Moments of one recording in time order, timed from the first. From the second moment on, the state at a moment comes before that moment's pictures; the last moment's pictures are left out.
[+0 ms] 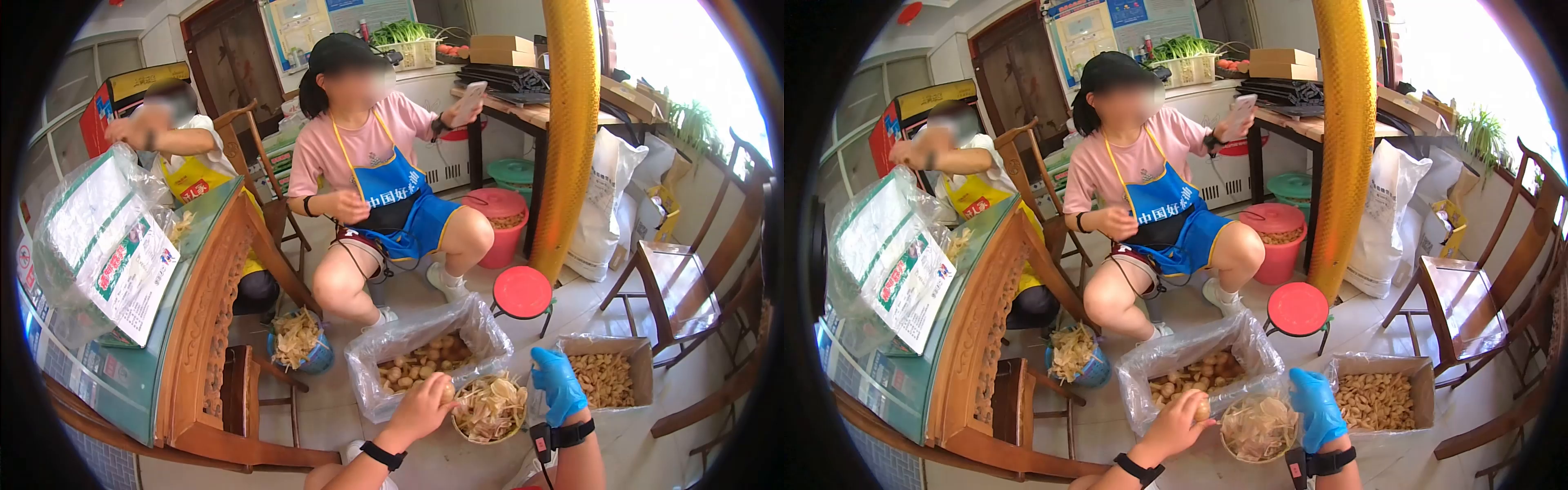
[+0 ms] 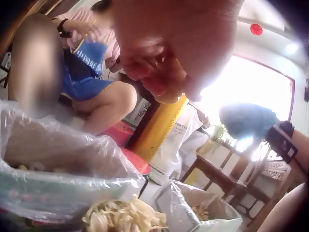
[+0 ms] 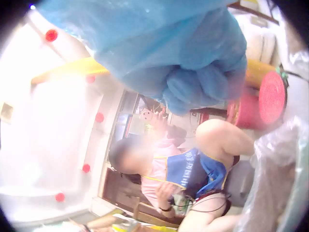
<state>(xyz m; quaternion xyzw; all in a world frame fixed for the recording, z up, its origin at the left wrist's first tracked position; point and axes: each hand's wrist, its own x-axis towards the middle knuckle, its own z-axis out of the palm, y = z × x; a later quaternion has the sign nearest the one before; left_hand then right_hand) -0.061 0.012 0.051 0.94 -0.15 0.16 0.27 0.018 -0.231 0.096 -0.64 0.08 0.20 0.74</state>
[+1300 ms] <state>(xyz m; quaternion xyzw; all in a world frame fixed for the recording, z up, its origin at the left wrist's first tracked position) -0.048 -0.009 0.045 0.45 0.18 -0.08 0.87 0.009 -0.166 0.073 -0.80 -0.23 0.12 0.54</state>
